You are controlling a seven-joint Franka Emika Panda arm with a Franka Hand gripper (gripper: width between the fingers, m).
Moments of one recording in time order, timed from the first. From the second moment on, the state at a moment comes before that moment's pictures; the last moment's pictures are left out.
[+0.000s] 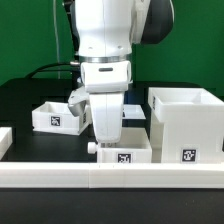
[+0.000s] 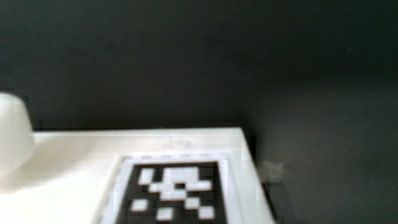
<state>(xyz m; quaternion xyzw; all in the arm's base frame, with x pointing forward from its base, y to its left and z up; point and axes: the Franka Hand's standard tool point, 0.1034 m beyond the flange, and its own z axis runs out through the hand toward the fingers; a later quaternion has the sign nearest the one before) 0.542 -0.020 0.009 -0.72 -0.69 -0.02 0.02</state>
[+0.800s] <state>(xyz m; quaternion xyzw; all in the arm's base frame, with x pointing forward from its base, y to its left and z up) 0.545 -0.012 0.008 -0.71 -0.70 -0.03 0.01</state>
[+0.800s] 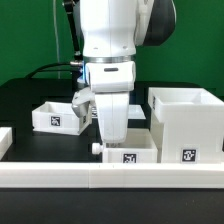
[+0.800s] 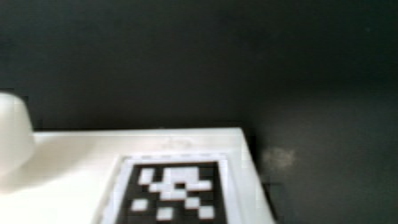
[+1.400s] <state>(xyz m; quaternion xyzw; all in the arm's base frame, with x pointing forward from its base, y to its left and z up) 0.545 -0.007 0.008 -0.71 -0.70 -0.03 0.01</state>
